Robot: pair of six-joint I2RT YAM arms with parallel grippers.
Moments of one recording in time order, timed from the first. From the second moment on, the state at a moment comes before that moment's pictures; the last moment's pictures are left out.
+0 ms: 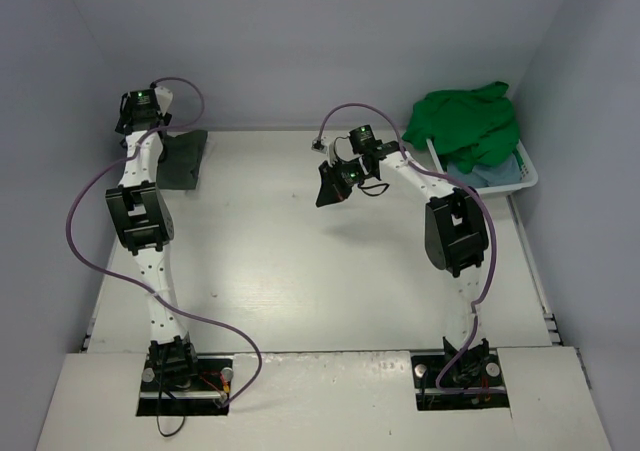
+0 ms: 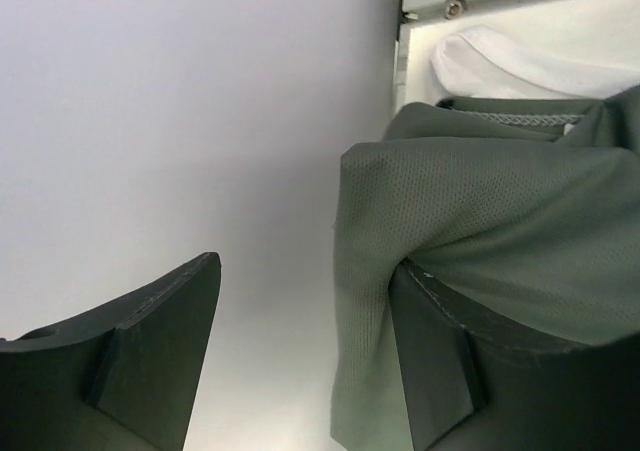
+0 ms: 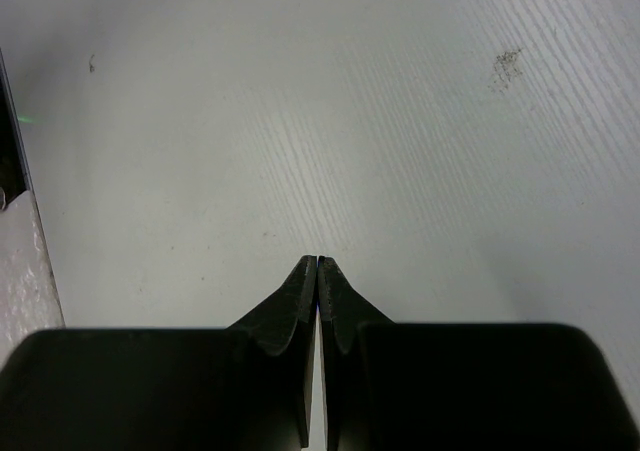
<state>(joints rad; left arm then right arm) 0.21 2.46 2.33 -0.44 -0.35 0.60 0.43 2.14 1.74 -0.62 -0.84 -0.29</state>
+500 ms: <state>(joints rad) 0.21 2.46 2.38 -0.63 -0.16 0.46 0.43 2.14 1.74 -0.62 -0.84 -0.30</state>
